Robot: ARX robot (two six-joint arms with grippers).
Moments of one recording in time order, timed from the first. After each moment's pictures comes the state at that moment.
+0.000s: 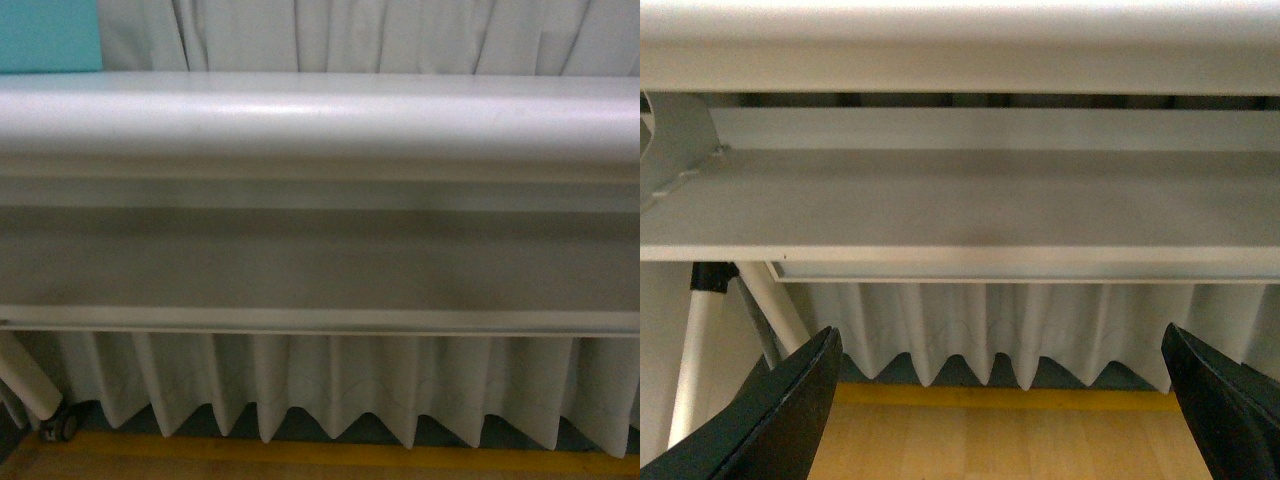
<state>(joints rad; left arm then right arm) 0.00 0.01 0.01 0.00 0.00 0.00 0.00 0.00 0.01 0.00 0.00 -0.01</state>
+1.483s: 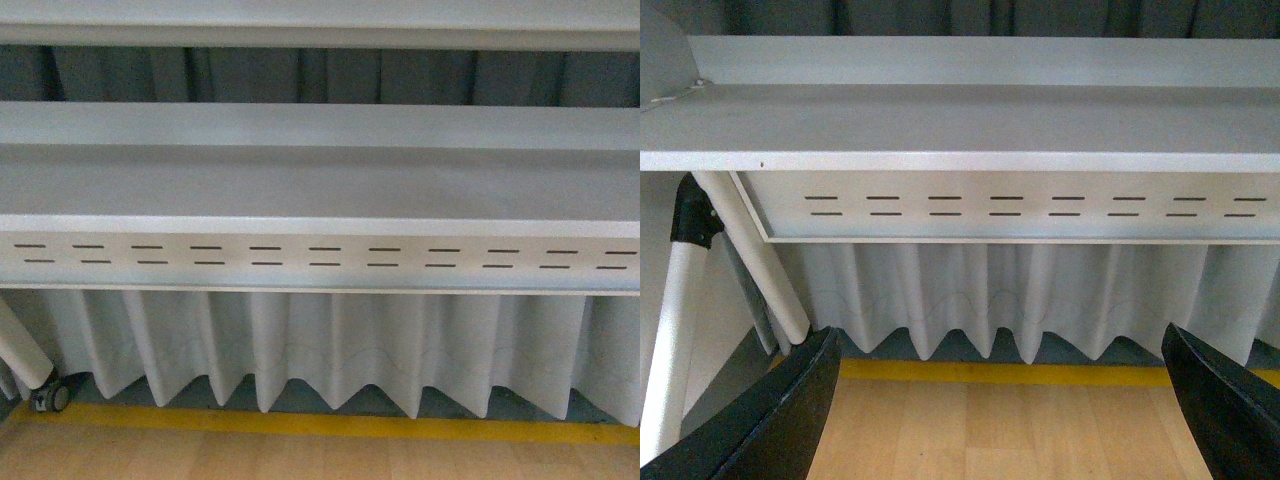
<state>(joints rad) 0.00 0.01 0.01 0.00 0.00 0.00 0.00 0.00 0.01 0.00 0.00 -0.01</state>
